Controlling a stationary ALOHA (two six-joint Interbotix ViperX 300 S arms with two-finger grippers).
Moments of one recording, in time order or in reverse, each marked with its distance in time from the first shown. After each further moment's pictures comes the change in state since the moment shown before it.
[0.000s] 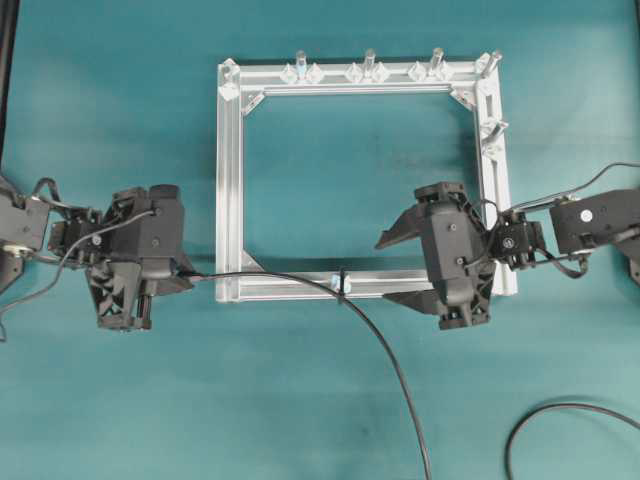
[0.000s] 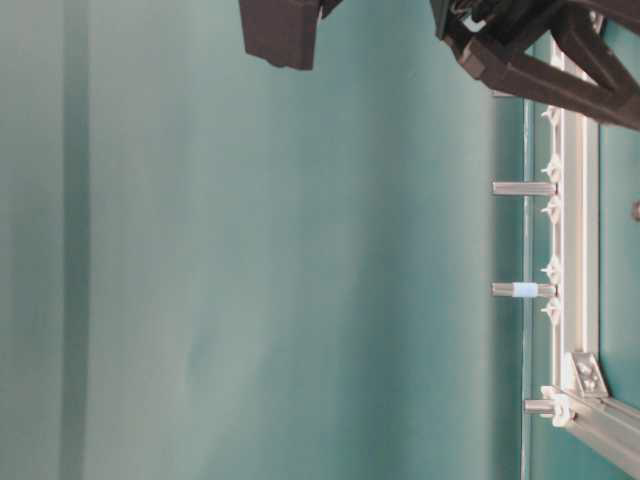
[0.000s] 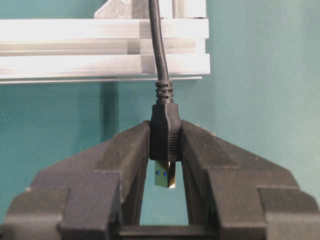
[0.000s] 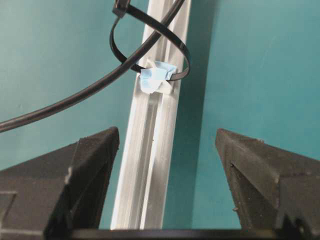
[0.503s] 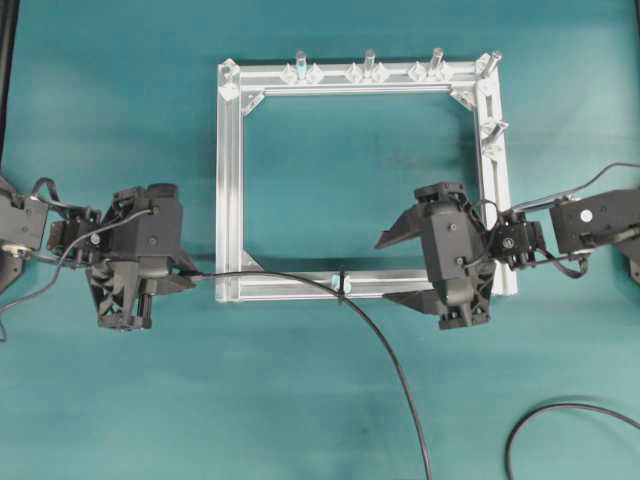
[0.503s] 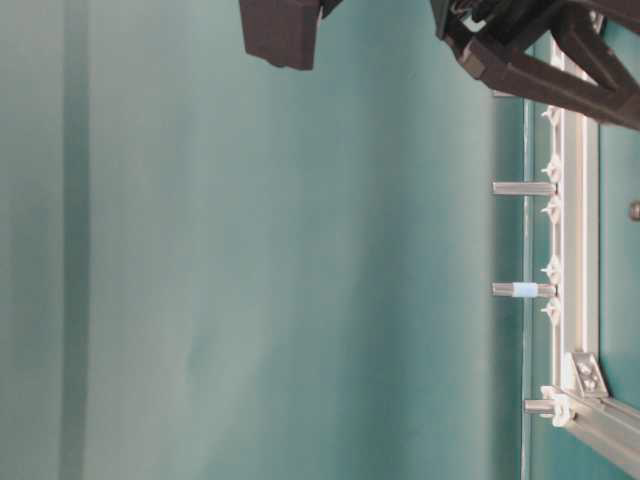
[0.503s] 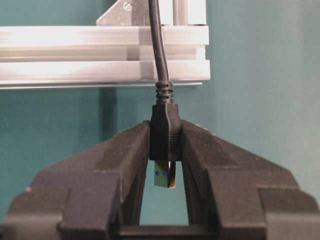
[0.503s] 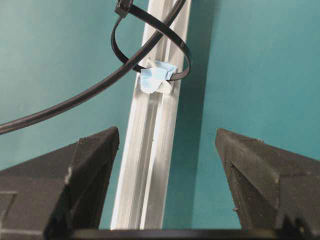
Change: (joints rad) left arm 0.002 0.000 0.015 0.000 -0.043 0.002; right arm 0.002 0.000 0.000 -0.002 0.000 0.000
